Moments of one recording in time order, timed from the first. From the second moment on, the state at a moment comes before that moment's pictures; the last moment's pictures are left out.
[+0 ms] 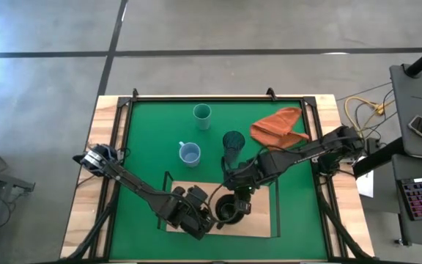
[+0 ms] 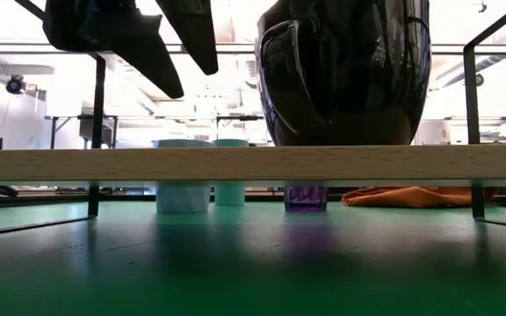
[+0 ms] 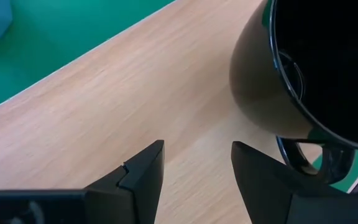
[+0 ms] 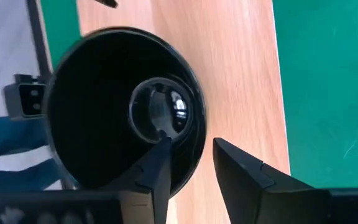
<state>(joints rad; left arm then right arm) -0.55 1.90 1.60 -0.90 -0.43 -1.40 0.29 1.76 1.49 -0.90 -0.13 0.52</state>
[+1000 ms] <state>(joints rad) -0.55 1.90 1.60 -0.91 -0.42 -1.40 0.29 1.80 1.49 -1.11 -0.18 0.44</state>
